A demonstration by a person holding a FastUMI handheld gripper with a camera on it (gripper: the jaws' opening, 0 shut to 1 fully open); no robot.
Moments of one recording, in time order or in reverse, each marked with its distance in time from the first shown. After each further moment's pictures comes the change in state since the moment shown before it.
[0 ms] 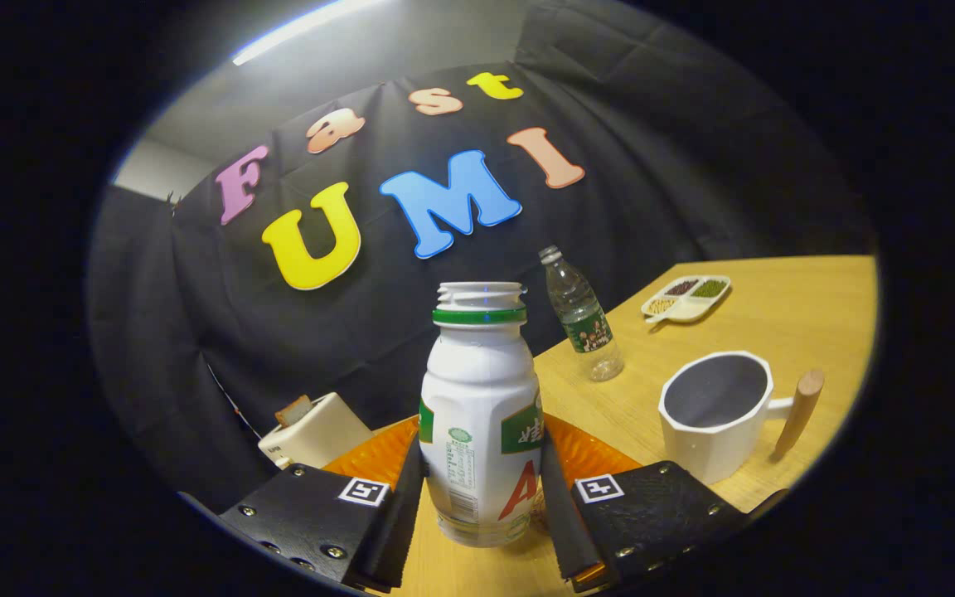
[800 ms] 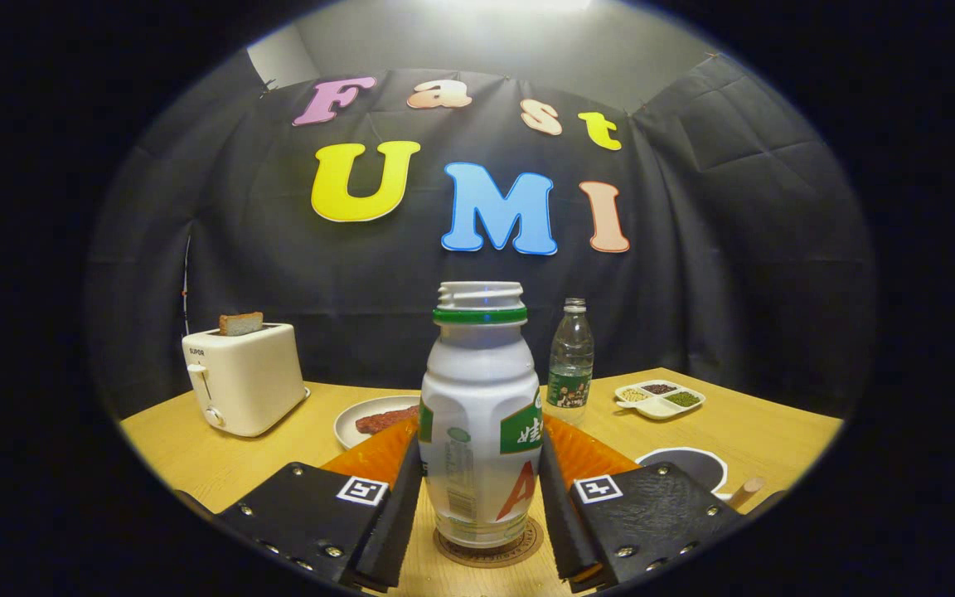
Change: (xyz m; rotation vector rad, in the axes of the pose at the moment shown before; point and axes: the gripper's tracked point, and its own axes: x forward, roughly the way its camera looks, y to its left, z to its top) arm 0.035 -0.013 -0.015 -0.381 -0.064 -0.047
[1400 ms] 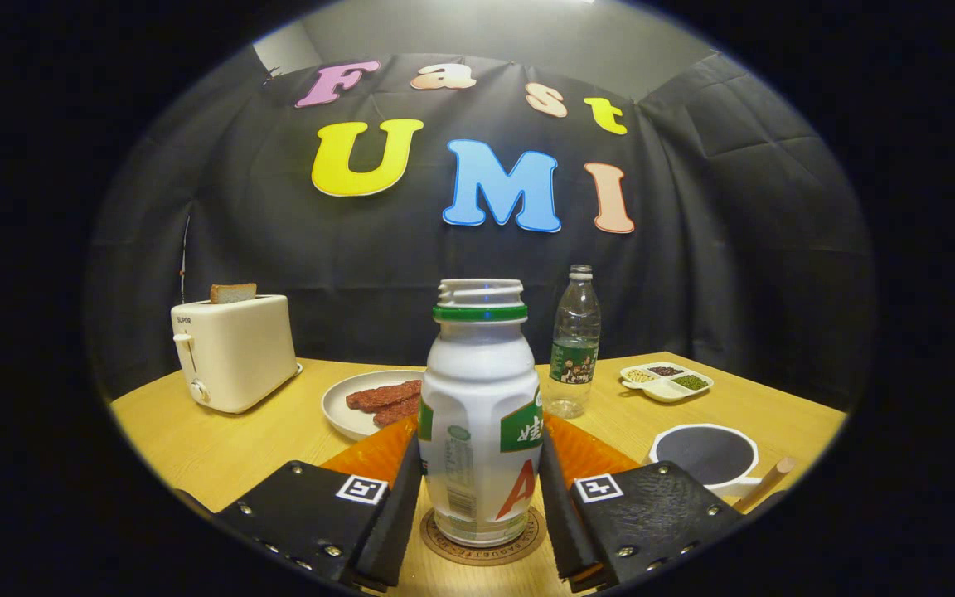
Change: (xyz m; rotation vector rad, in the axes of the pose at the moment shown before) arm 0.015 -0.003 -0.032 0.004 0.041 -0.002
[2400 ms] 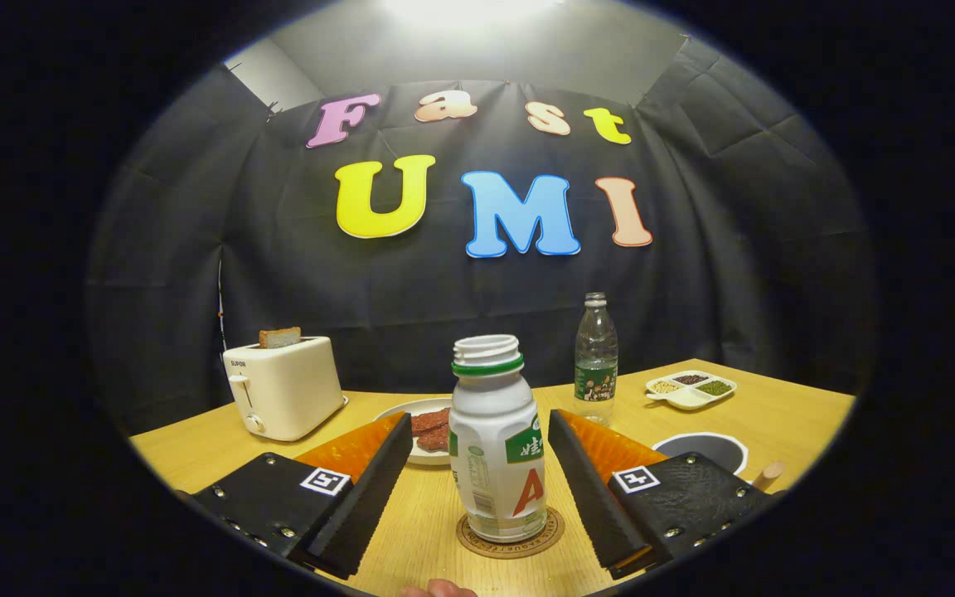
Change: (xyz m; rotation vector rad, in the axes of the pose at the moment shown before) arm -0.048 0.009 0.046 0.061 -0.101 0.120
